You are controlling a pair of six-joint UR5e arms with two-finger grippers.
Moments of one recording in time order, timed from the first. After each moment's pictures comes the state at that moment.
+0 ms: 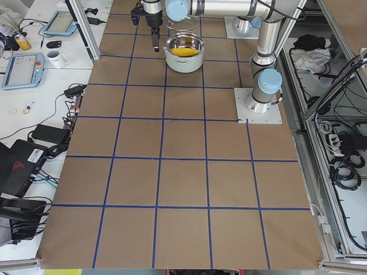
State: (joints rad) left arm -1.52 -1.75 -1.37 -1.61 1.62 0.00; right arm 1.92 -1.45 1.55 -1.66 -1.59 0.43
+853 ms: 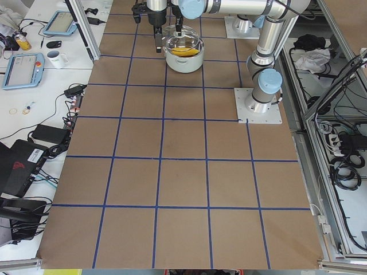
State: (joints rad) left arm -1.43 -1.67 -1.38 -1.61 1.62 0.00; right arm 2.01 -1.30 1.53 -1.74 -1.54 0.56
